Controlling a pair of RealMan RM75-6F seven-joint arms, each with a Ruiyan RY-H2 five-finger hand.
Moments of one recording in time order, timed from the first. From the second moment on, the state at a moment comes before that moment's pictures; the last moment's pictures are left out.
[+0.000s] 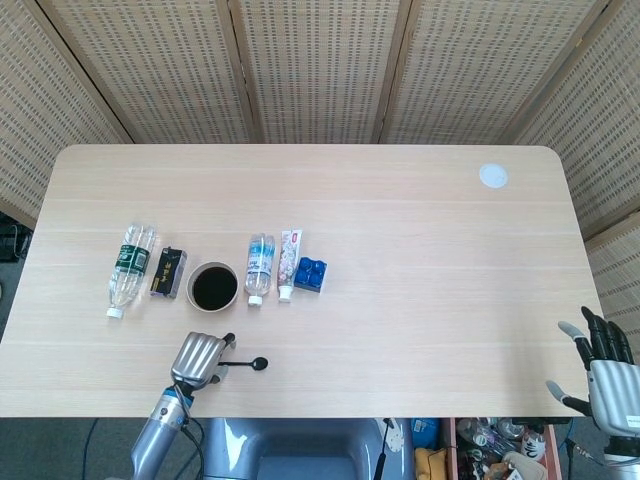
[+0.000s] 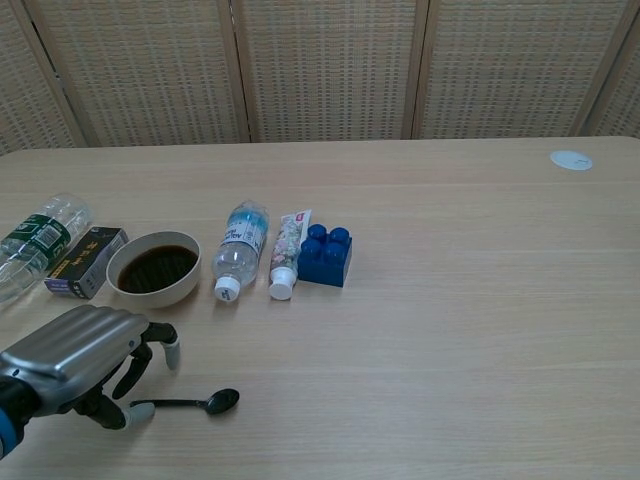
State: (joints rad) left arm -0.33 -1.80 -0.02 -1.40 1.31 1.12 0.61; right arm -0.03 -1.18 0.03 -1.53 -1.53 1.57 0.04
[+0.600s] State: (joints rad) left arm -0.32 -1.76 0.00 -1.45 1.32 1.14 0.57; right arm -0.04 -1.18 0.03 -1.54 -1.53 1.58 0.03
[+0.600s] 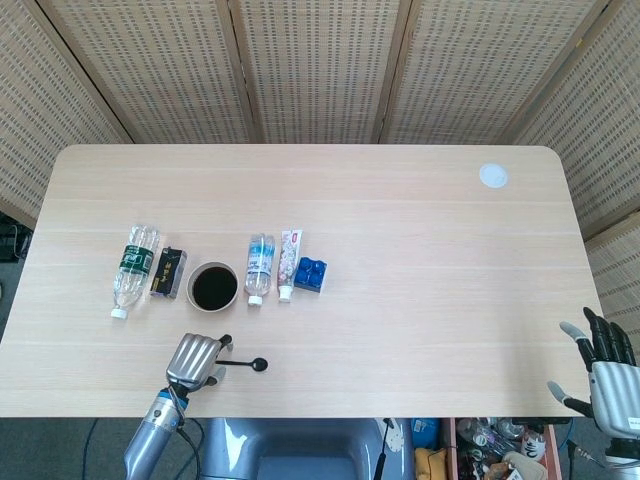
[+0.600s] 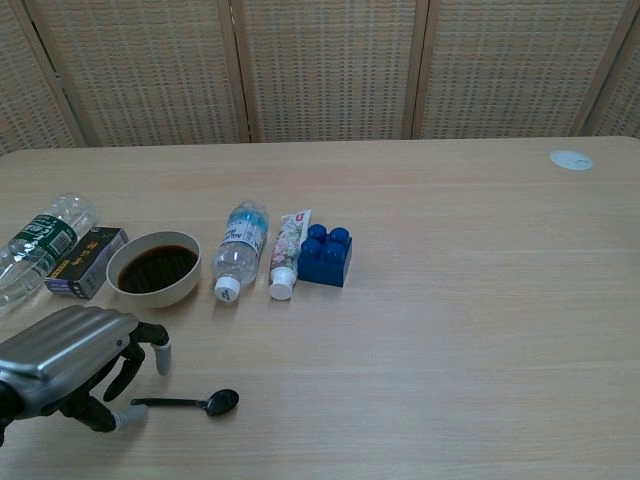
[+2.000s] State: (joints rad) left arm -0.35 -1.81 -0.01 -1.39 1.23 1.11 0.61; right arm -0.06 -1.18 0.03 -1.53 -1.52 1.59 0.04
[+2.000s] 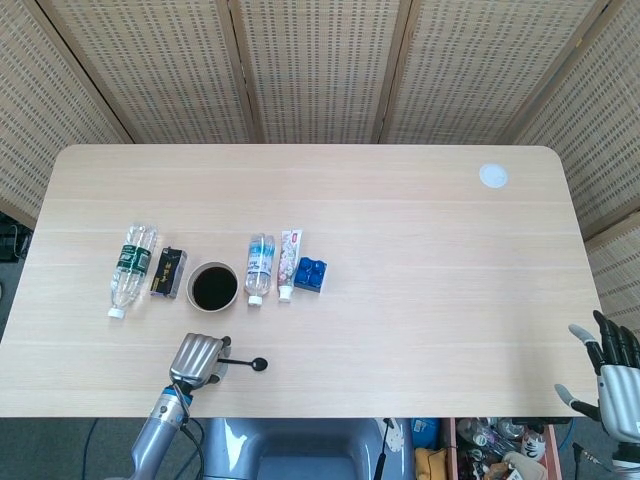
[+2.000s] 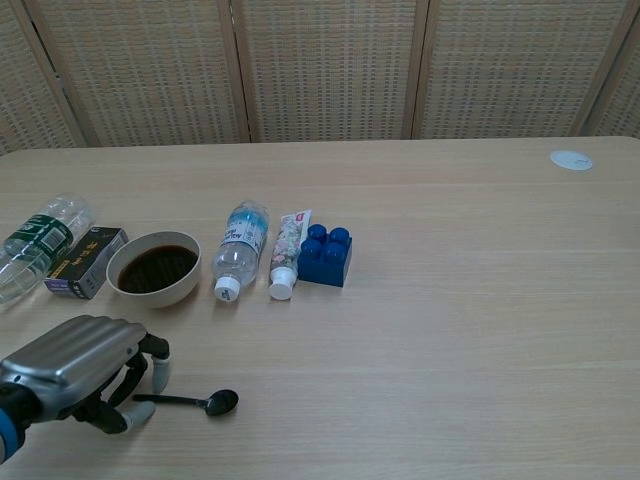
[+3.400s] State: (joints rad) left arm -0.36 -1.75 0.00 -1.47 1.19 1.12 0.60; right arm -0.07 -1.18 0.03 -1.52 -1.52 1.60 0.06
